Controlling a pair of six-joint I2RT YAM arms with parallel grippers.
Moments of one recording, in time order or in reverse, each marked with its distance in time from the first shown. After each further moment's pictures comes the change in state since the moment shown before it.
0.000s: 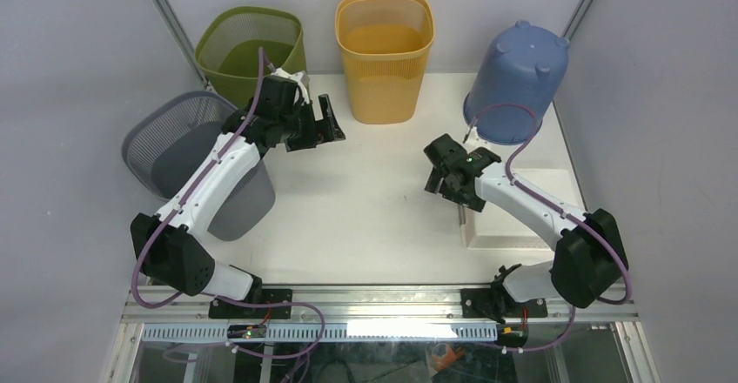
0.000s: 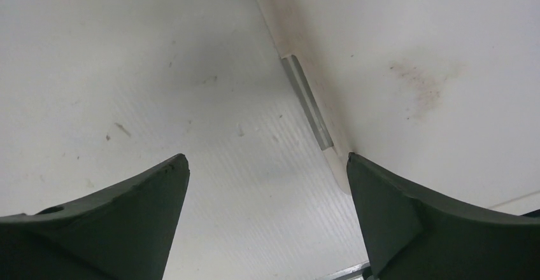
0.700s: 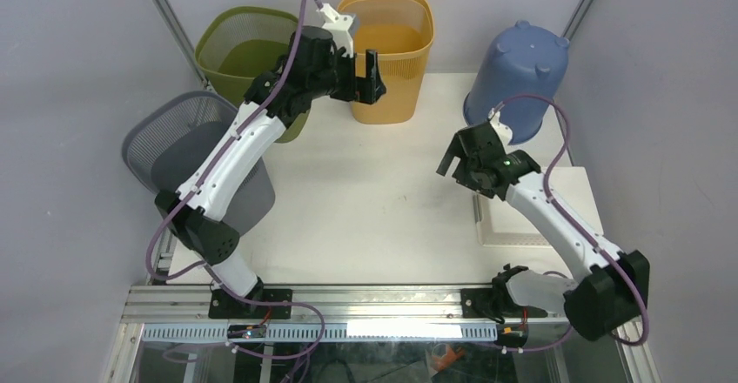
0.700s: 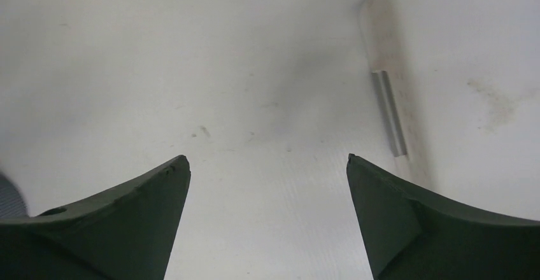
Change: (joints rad) left arm -0.196 0.212 0.509 0.009 -0.071 0.240; right arm -0.187 -0.158 -0.005 0.111 -0.145 -0.166
